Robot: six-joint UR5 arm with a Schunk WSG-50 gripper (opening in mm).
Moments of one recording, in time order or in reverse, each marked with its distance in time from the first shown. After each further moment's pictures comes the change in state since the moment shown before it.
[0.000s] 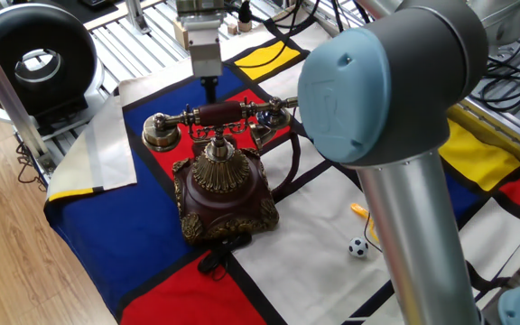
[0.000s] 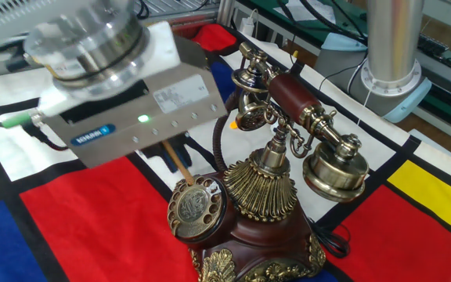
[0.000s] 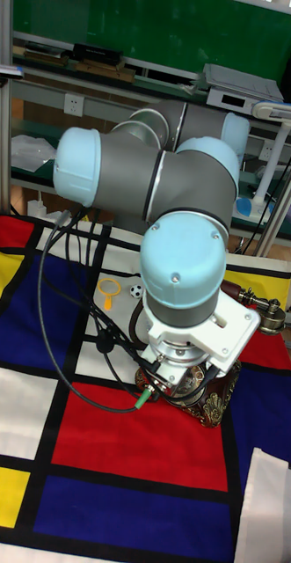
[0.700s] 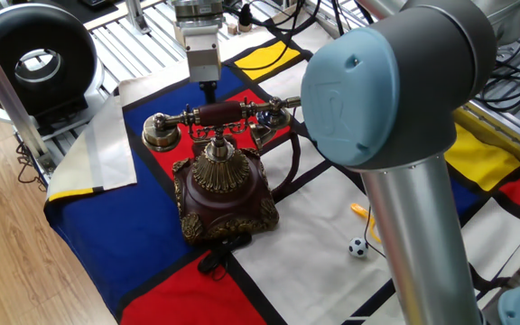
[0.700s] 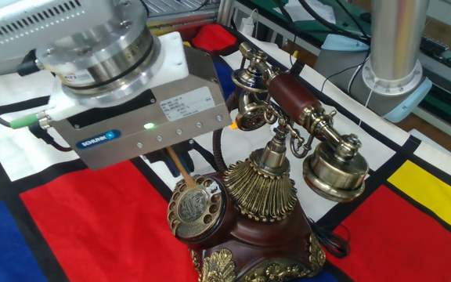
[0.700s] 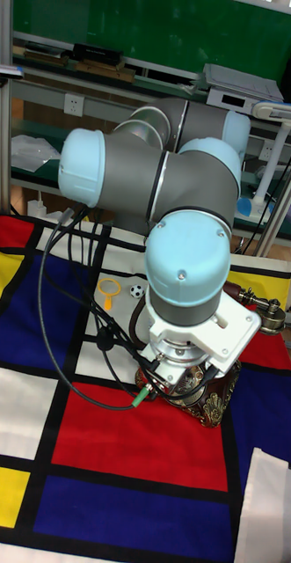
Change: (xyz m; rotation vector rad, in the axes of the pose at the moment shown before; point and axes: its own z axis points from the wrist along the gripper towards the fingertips) arm 0.004 -0.006 -0.001 0.024 0.011 0.031
